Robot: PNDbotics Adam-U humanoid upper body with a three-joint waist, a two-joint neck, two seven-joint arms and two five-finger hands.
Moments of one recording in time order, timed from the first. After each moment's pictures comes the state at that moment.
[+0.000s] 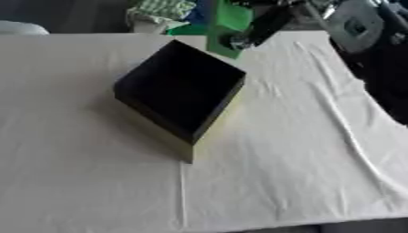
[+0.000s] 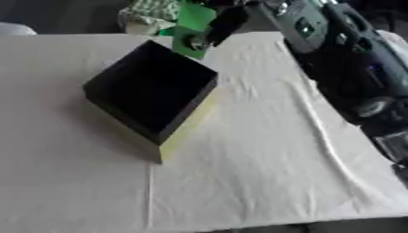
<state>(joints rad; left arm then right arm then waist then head) -0.31 0.30 0.05 -1.98 0.14 -0.26 0.14 -1.17 -0.43 0.42 -1.21 0.59 -0.04 0.77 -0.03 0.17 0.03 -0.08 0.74</state>
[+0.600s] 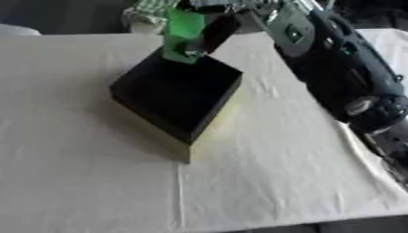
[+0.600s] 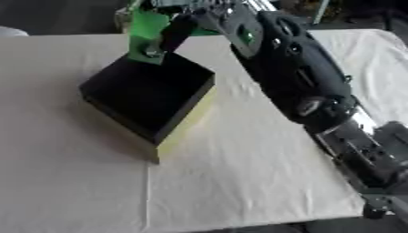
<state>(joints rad) -0.32 0.29 0.05 -1.98 0.14 -0.26 0.14 -1.20 -0.28 0.42 -1.12 0.69 -0.12 0.76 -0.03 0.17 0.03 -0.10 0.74</state>
